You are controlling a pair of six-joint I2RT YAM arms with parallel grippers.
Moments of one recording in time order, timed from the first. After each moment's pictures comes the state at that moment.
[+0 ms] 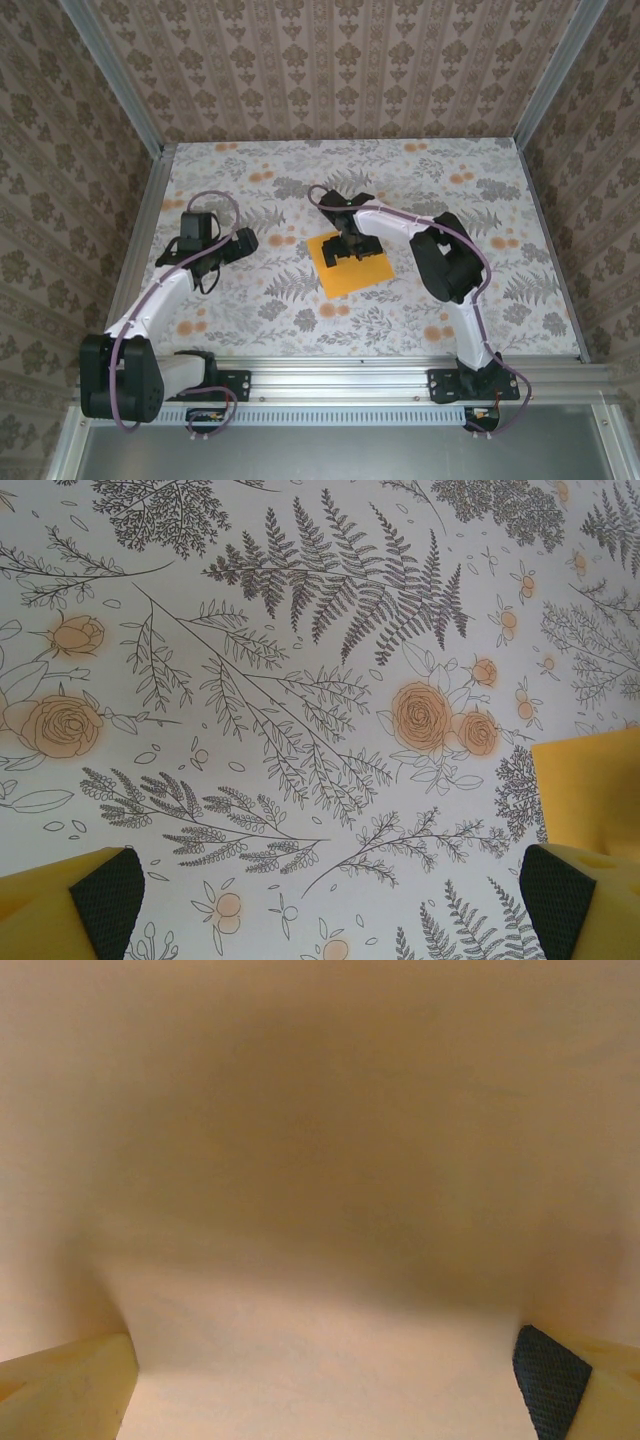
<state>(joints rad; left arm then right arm) -0.15 1.17 0.69 -0.37 0.16 -0.44 0.64 2.15 1.61 -0.94 0.07 0.42</state>
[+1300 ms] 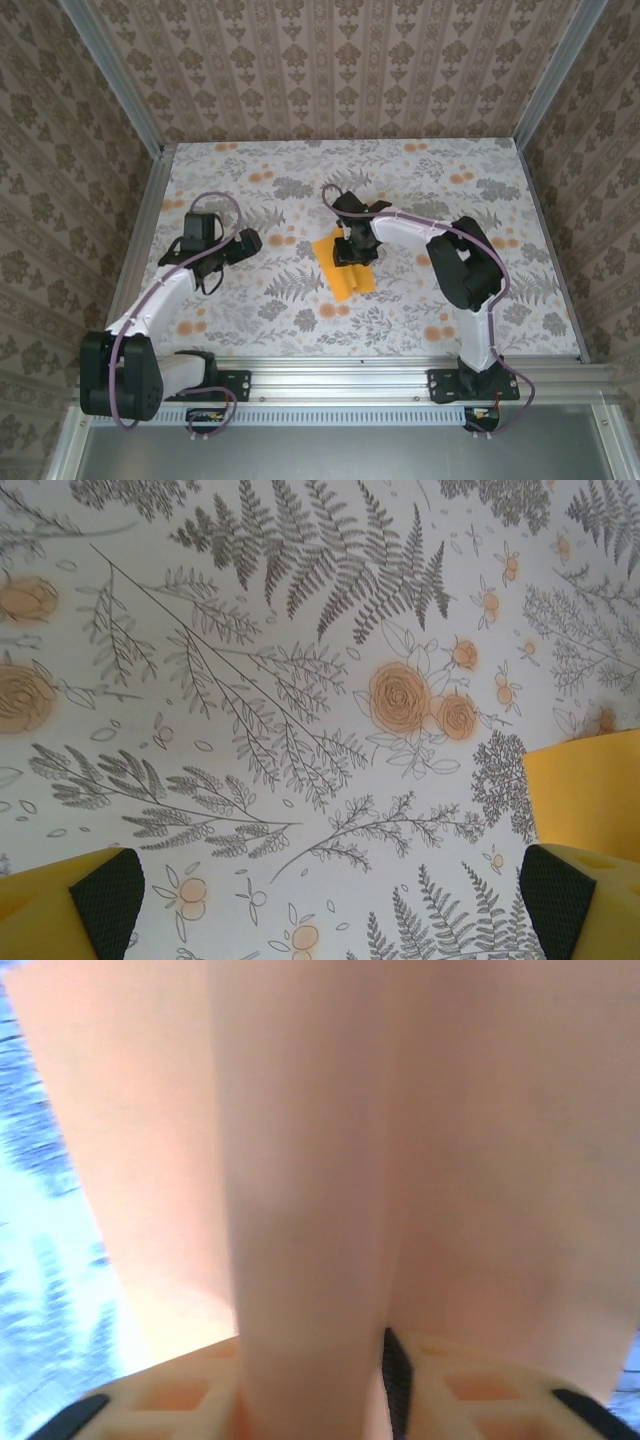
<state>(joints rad) -0.18 1.18 0.68 -0.37 0.19 -0.50 0.60 1.99 1.37 -0.69 -0.19 0.48</state>
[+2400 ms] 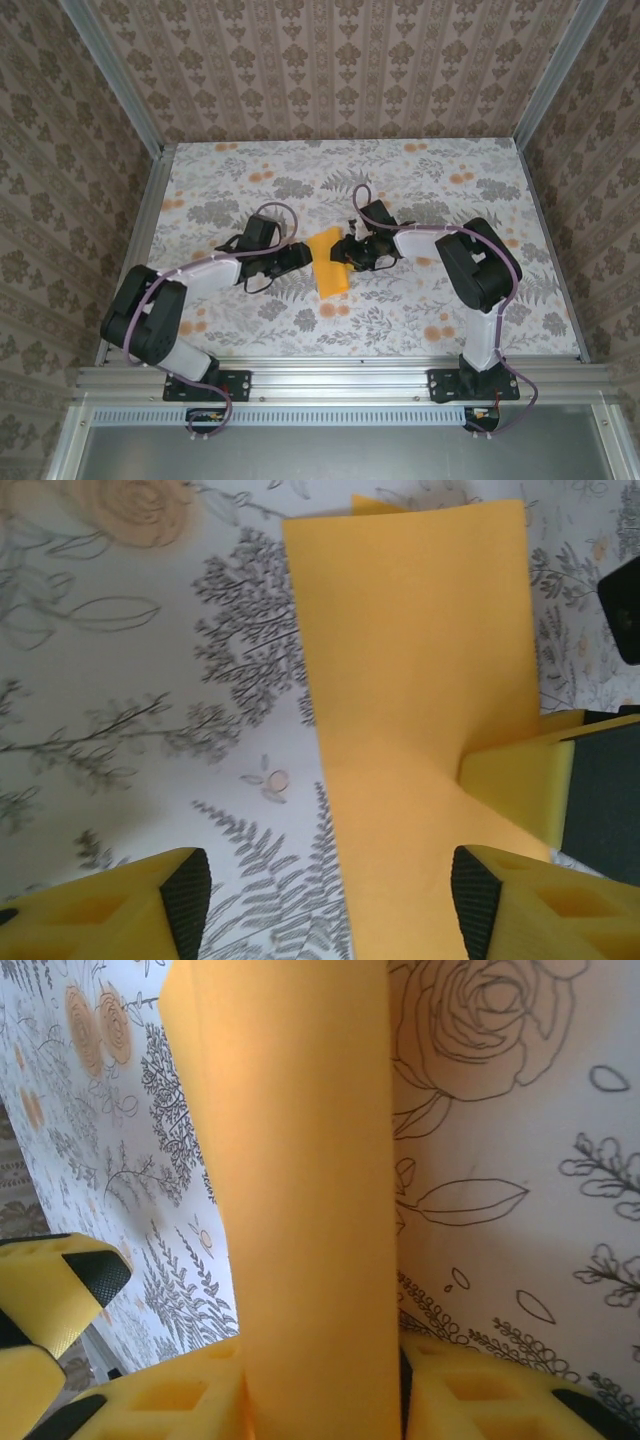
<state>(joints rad) -0.53 1.52 0.72 -0.10 0.35 -0.74 0.49 1.94 1.06 -0.13 -0.58 0.78</state>
